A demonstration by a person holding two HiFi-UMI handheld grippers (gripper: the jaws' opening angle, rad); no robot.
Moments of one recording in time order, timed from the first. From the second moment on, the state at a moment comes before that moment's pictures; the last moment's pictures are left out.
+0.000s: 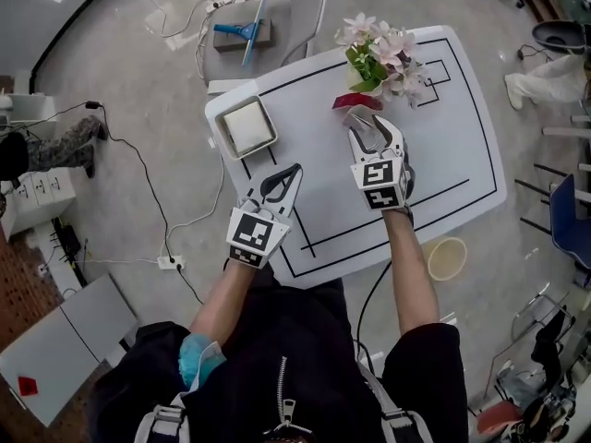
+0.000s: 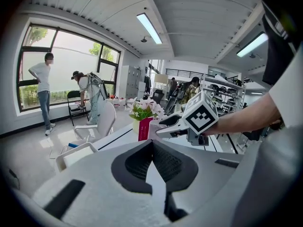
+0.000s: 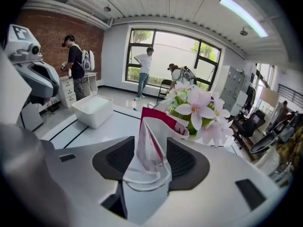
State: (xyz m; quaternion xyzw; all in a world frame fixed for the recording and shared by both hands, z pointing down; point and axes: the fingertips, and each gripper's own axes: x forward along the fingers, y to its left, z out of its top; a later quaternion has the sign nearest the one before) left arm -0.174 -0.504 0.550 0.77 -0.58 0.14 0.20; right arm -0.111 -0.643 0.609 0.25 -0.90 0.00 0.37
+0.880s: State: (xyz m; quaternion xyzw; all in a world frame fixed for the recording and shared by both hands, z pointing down) left arm -0.178 -0.482 0.537 0.79 -0.57 0.12 0.19; right arm -0.100 -0.610 0.597 0.30 -0.88 0.00 0.37
